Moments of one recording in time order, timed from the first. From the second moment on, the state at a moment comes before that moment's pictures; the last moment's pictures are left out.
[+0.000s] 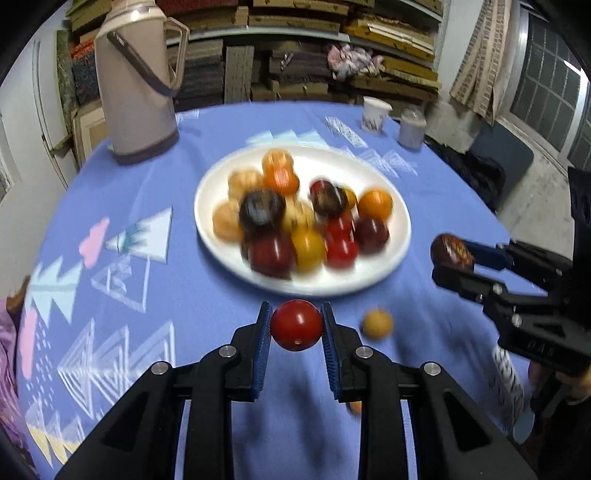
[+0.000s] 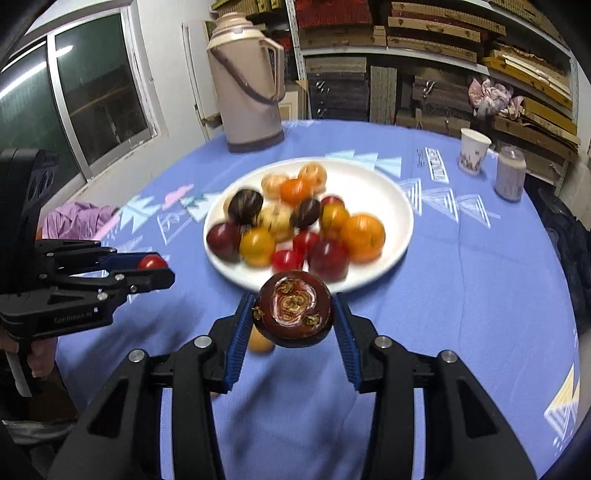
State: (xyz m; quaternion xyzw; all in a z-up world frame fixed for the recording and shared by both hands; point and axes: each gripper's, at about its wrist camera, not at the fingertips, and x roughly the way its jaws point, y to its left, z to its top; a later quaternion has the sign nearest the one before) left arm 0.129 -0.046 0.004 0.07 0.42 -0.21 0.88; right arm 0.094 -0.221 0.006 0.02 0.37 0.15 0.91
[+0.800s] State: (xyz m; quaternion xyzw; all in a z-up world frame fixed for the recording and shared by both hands) left arm 0.266 -0.088 -0.009 0.04 0.44 -0.17 0.88; right arm 0.243 -0.221 -0.016 0.04 0.40 0.15 0.90
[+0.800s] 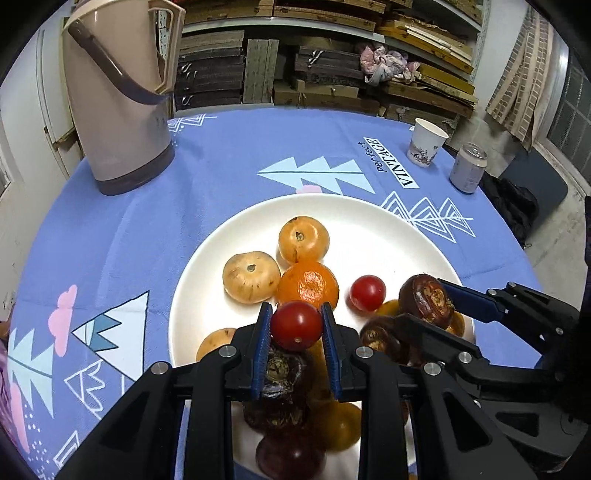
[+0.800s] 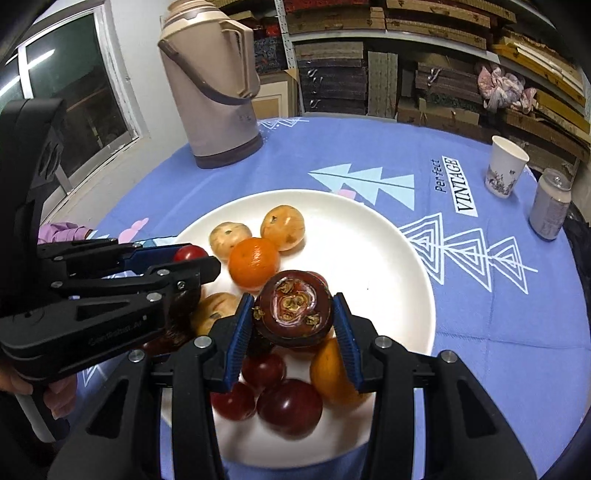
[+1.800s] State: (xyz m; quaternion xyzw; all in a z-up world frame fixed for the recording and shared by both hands) left arm 0.153 -0.044 -0.010 0.04 0.44 -0.18 0.88; right arm 0.103 -0.215 -0.025 0.04 0.40 0.16 0.90
